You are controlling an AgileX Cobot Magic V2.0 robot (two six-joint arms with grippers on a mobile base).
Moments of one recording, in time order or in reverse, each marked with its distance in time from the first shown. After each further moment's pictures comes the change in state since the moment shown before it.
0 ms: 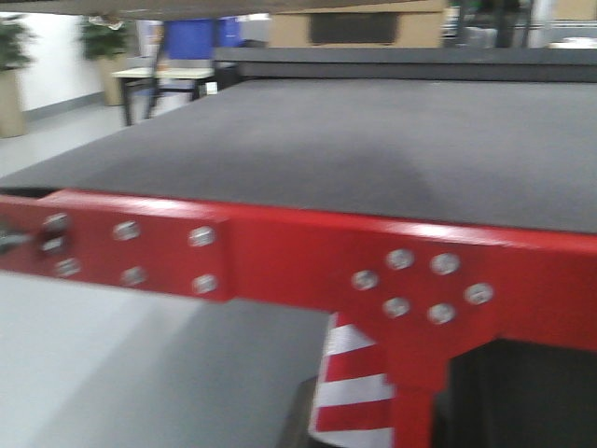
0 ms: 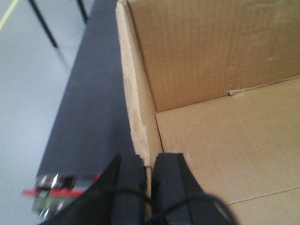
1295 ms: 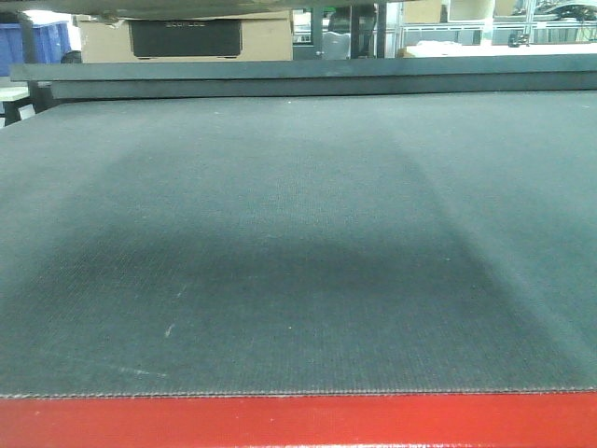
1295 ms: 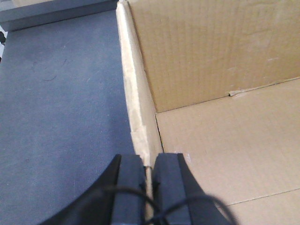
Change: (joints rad) left arm 0.000 0.000 0.000 0.004 -0.002 0.000; right arm 0.000 0.000 0.000 0.000 0.000 0.000
